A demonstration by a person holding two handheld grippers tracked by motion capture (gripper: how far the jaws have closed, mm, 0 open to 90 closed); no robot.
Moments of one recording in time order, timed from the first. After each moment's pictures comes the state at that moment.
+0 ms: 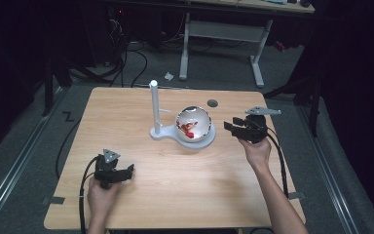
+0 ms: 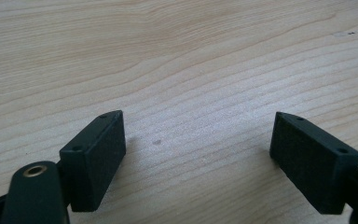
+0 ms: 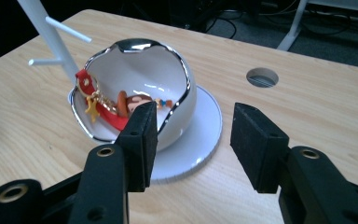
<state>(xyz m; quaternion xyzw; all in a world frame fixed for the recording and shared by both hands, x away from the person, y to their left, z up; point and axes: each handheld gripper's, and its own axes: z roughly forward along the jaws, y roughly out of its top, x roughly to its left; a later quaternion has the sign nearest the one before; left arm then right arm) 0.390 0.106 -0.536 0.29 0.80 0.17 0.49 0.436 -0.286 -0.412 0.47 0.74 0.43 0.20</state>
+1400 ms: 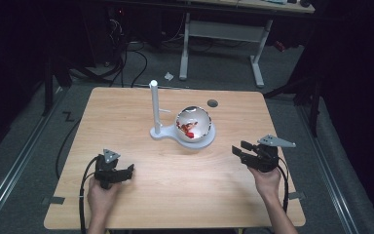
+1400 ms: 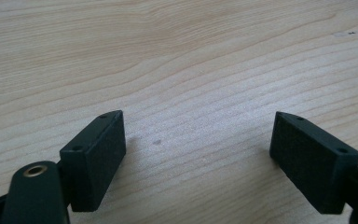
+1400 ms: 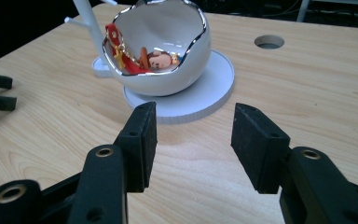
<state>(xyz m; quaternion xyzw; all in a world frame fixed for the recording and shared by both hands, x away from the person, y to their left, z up) 0.390 0.106 -0.536 0.29 0.80 0.17 0.49 0.359 -0.307 -0.447 0.47 0.73 0.46 0.20</state>
